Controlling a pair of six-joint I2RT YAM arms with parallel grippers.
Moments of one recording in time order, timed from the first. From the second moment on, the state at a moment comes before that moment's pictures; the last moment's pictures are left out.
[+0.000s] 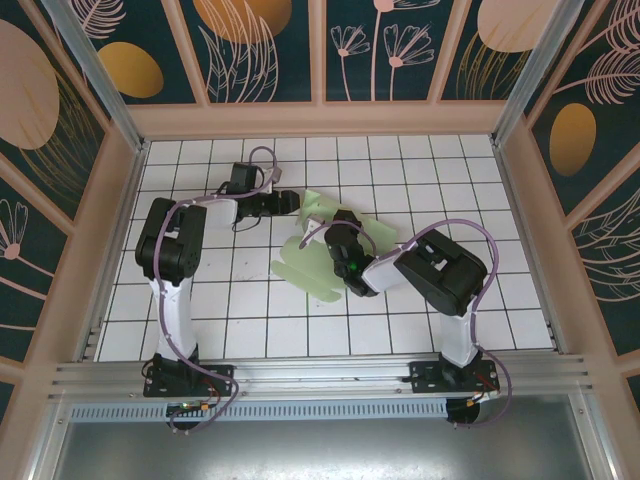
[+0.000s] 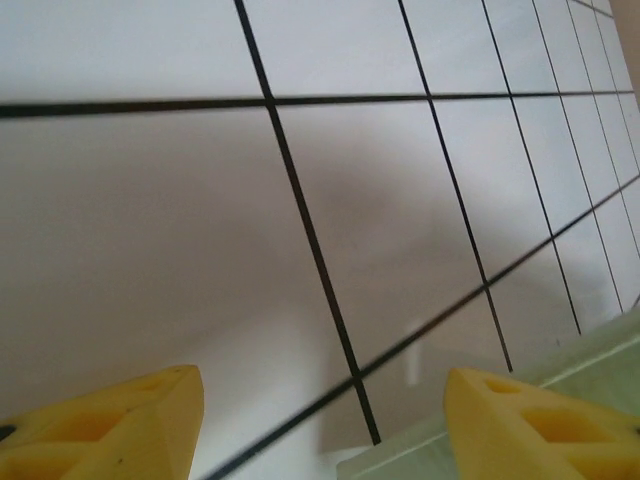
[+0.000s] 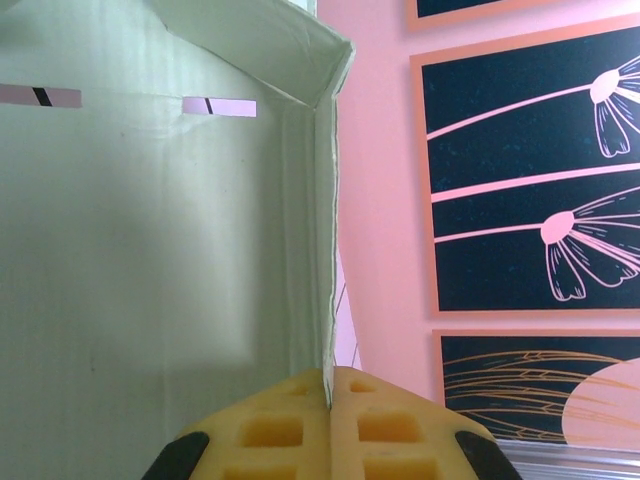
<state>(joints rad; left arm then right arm) -0.27 2.10 1.26 0.05 0.61 -0.40 0.85 1.94 0.79 0.87 0.79 -1.18</state>
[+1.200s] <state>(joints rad) -0.26 1.74 0.95 0.23 0.38 -0.45 0.61 1.83 1.22 -0.24 -0.06 -0.30</state>
